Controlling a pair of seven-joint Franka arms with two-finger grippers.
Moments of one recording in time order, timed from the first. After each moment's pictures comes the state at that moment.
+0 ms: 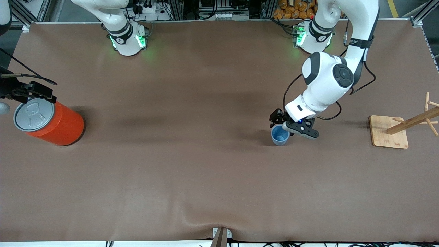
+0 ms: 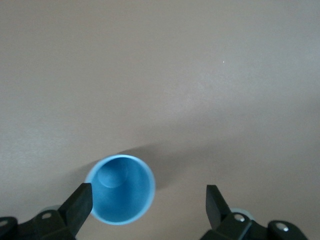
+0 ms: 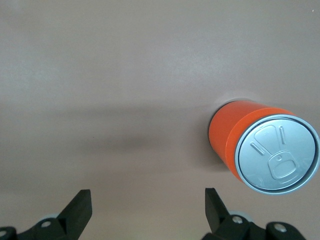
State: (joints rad) left arm -0.61 0.22 0.22 -2.05 -0.43 2.48 0.19; right arm -0.08 0.06 0.02 -1.56 0.02 1.55 -0.05
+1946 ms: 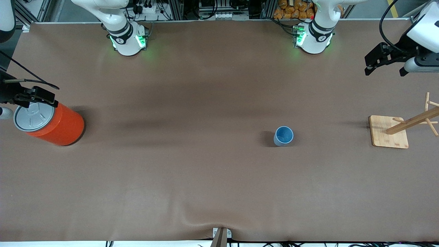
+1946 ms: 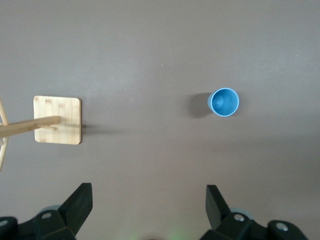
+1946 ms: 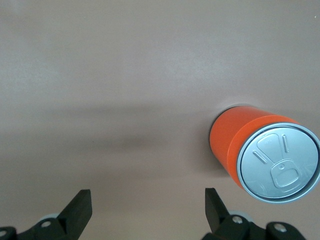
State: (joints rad) left arm 0.01 -0.09 -0.16 -1.55 0.01 1.48 -0.10; right arm -0.08 0.09 0.02 -1.54 0.02 1.57 -0.05
